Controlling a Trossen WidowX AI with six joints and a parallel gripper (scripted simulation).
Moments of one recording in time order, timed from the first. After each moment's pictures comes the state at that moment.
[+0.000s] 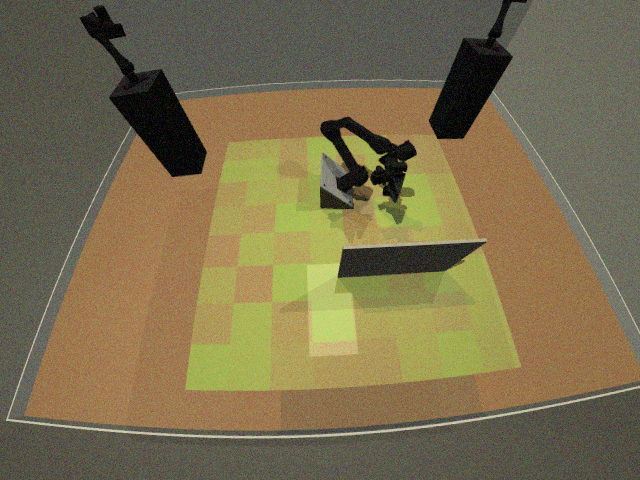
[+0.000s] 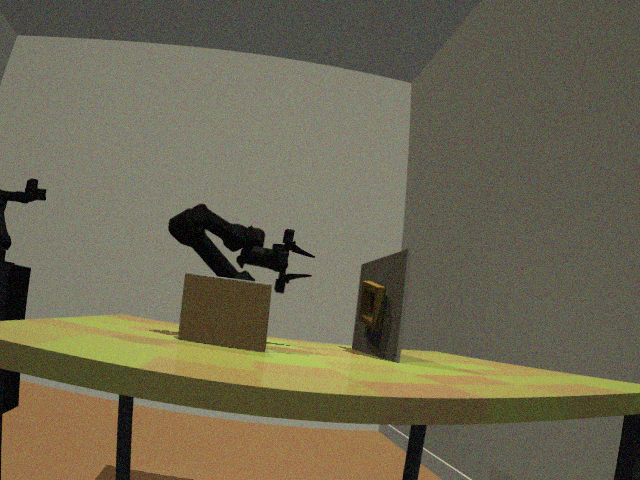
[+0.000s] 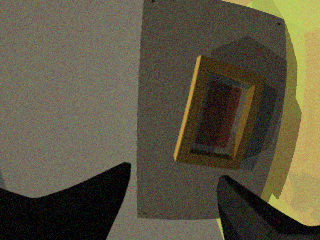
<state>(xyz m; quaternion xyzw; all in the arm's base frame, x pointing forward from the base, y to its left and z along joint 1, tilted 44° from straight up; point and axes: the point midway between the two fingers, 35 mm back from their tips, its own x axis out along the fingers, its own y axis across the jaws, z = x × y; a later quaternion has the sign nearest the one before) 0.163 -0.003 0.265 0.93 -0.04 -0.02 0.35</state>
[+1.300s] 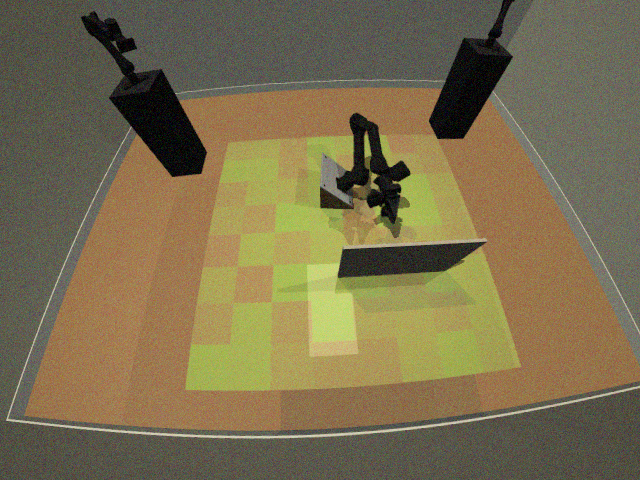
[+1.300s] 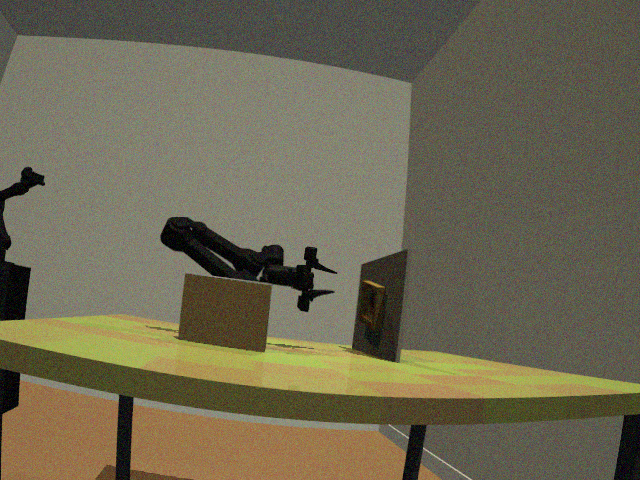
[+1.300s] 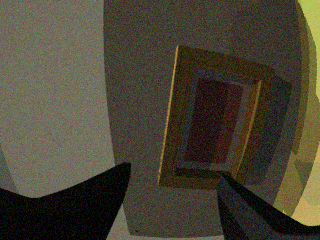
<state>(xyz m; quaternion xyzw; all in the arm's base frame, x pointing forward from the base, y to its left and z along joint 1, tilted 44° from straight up) 0.237 0.010 0.229 0.95 -0.05 0.02 0.32</state>
